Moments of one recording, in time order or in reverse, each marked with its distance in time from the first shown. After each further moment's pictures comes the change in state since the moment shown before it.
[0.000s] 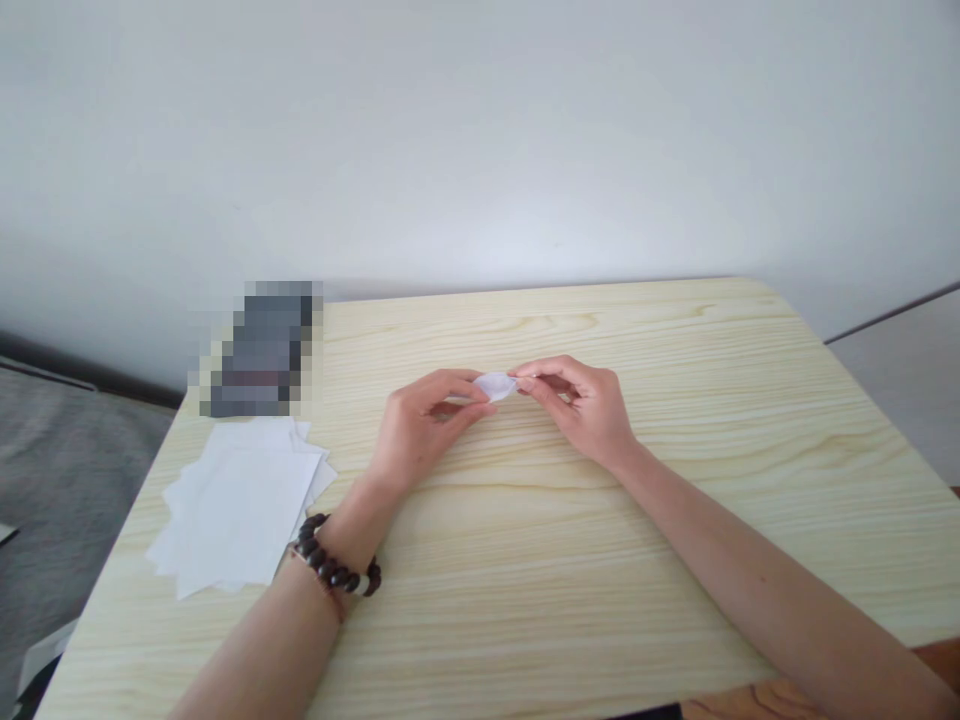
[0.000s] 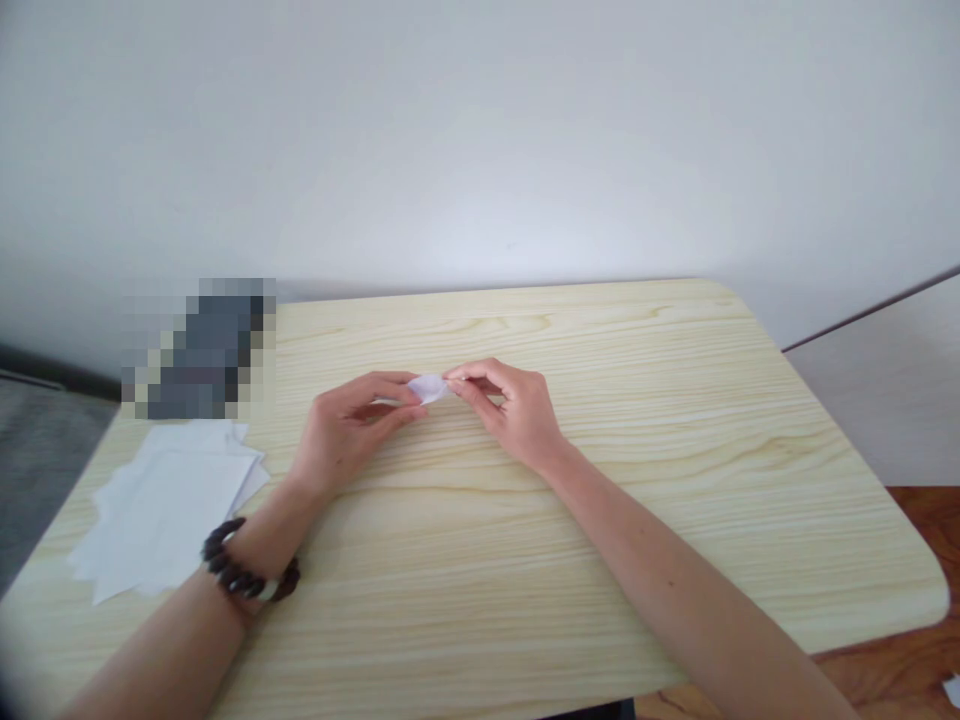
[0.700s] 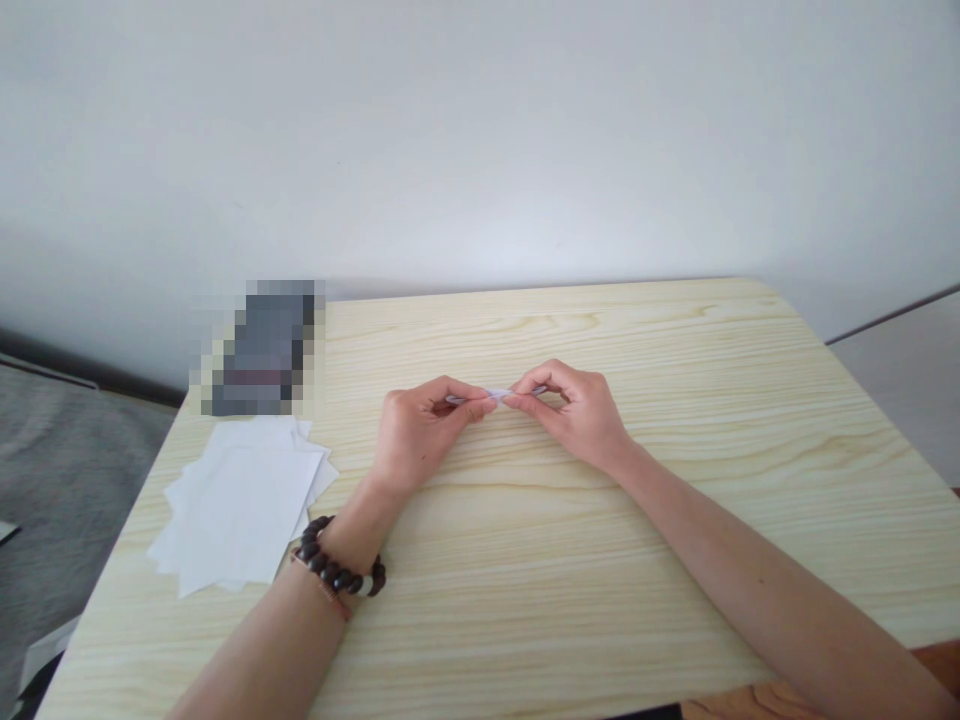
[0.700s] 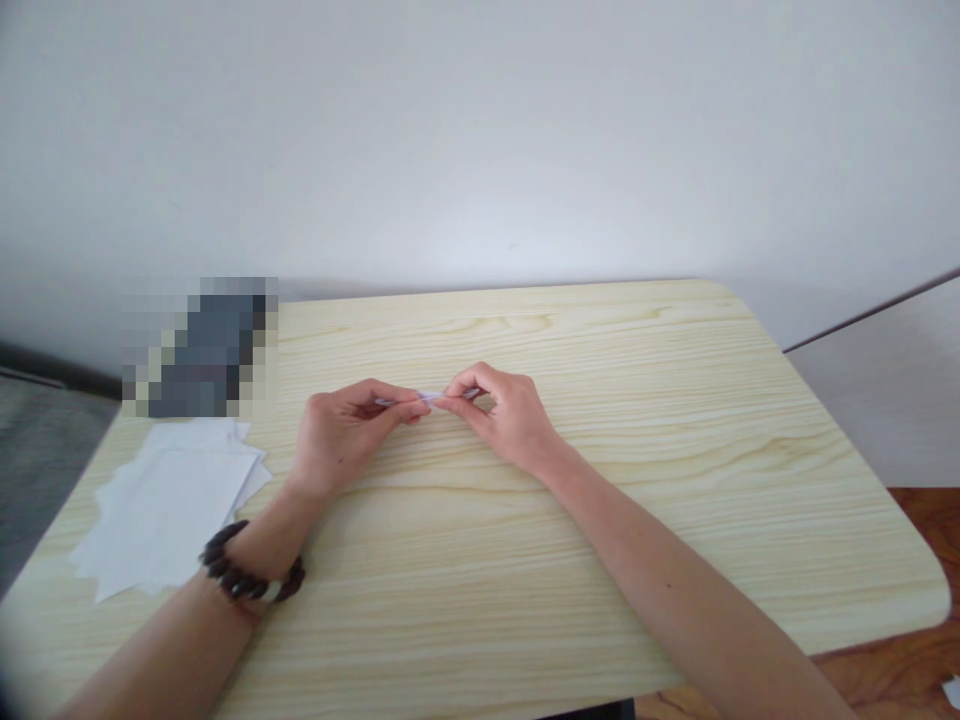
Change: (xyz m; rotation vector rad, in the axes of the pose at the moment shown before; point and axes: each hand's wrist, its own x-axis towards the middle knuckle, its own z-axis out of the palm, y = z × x) left_hand -0.003 0.008 0.004 0.057 0.104 -0.178; right_hand 0.000 -0.001 0.002 -0.117 -0.089 0.008
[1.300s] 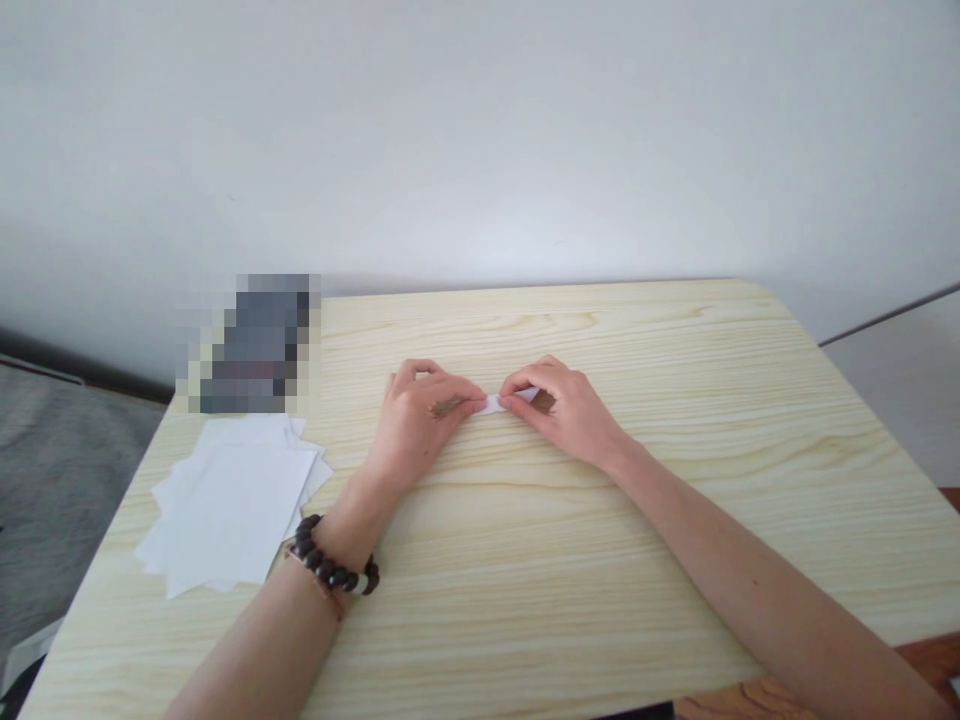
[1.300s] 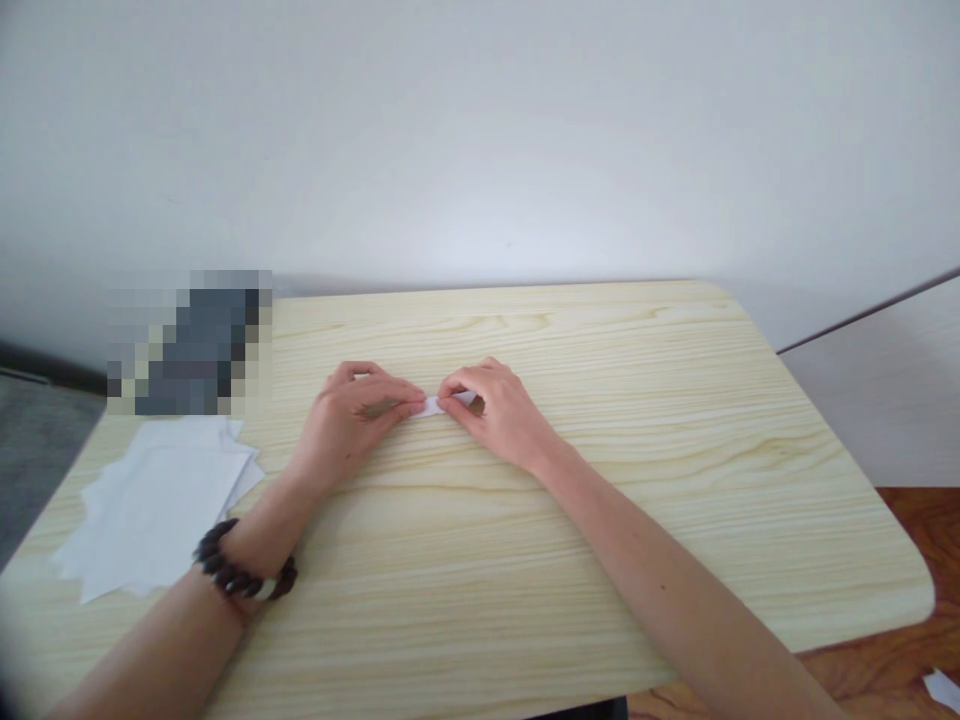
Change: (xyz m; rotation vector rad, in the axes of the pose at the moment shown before) left_hand 0.009 -0.012 -0.008 0.455 -0.057 0.305; right_hand 0.006 0.001 -0.003 -0.234 -0.168 -0.090
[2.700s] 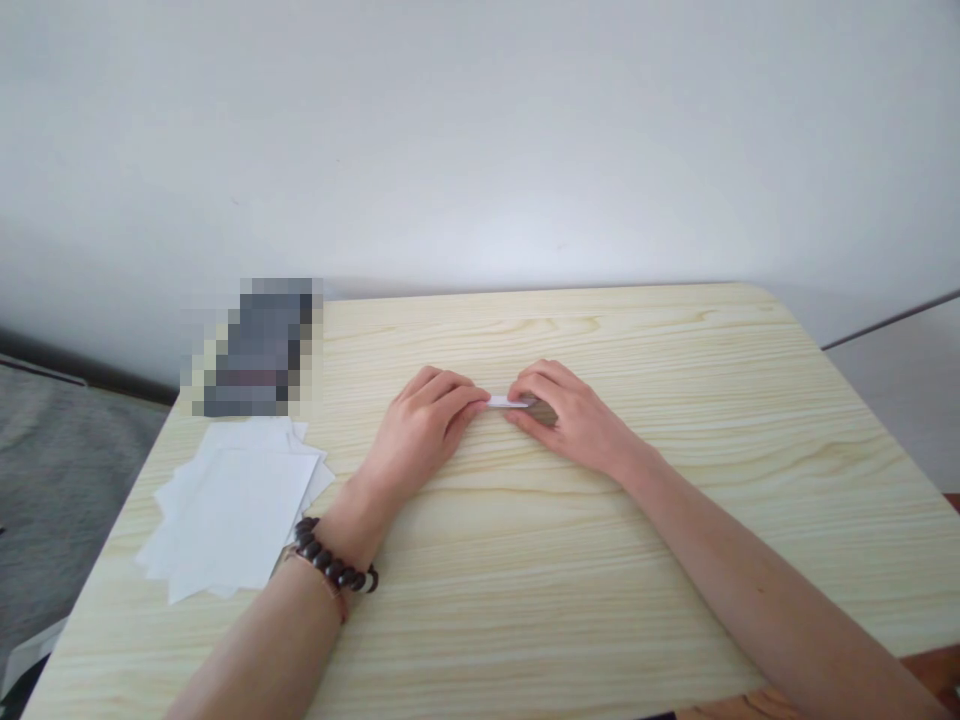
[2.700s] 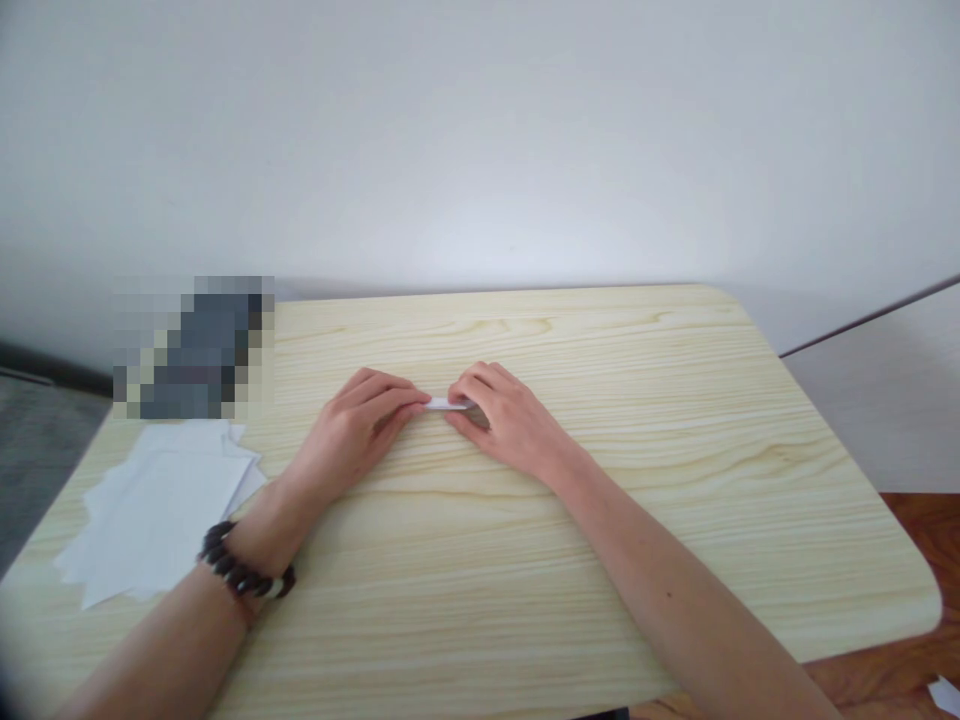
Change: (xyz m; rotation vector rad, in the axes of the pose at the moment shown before) left_hand 0.000 -0.003 -0.003 0.142 -0.083 0.265; right_hand -0.007 0.005 -0.007 -0.120 -0.074 -0.130
